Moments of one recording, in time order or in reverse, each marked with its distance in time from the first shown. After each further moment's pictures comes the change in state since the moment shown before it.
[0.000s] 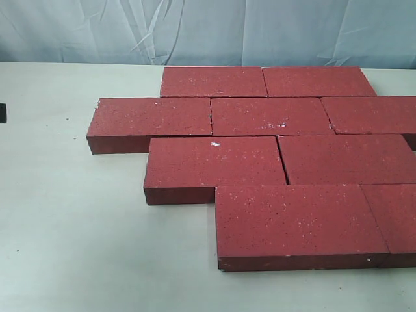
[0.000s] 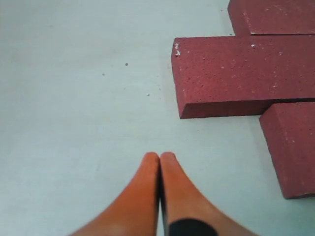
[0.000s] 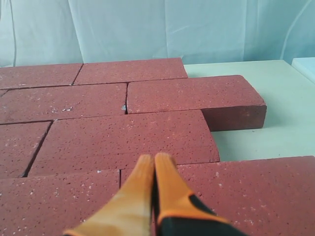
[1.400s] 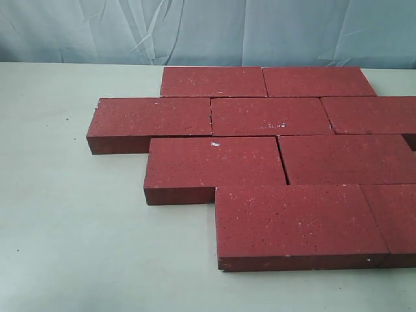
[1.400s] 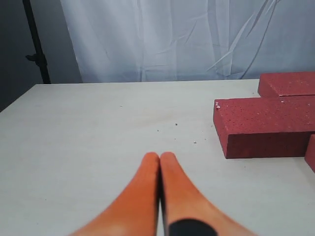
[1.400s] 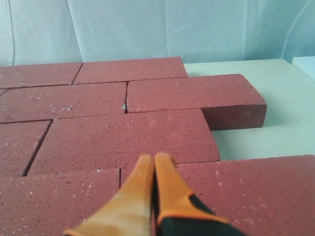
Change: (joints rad) left arm 0.076 -0.969 0.638 0.095 -0.246 0.000; right arm 0.000 0.000 0.002 0.000 0.000 -0.002
